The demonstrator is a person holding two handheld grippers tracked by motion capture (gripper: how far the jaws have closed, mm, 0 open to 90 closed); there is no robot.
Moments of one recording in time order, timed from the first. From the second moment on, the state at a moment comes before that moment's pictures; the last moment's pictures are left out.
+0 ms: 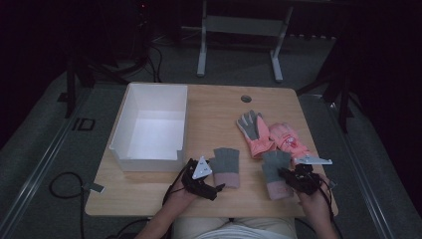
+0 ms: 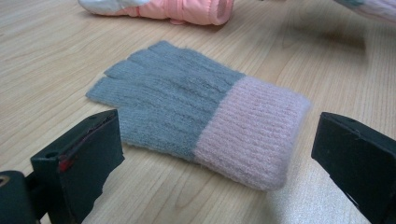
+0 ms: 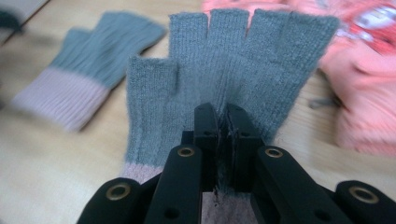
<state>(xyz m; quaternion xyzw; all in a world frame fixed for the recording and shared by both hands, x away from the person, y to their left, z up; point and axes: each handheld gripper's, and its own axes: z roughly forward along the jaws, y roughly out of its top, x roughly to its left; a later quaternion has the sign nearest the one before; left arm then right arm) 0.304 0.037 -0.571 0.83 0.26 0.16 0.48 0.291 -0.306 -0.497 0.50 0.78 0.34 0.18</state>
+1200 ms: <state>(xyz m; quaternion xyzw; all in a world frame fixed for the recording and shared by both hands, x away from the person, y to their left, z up) 0.304 0.036 -0.571 0.83 0.25 0.16 0.48 0.308 -0.333 -0.518 0.46 0.81 0.33 0.17</state>
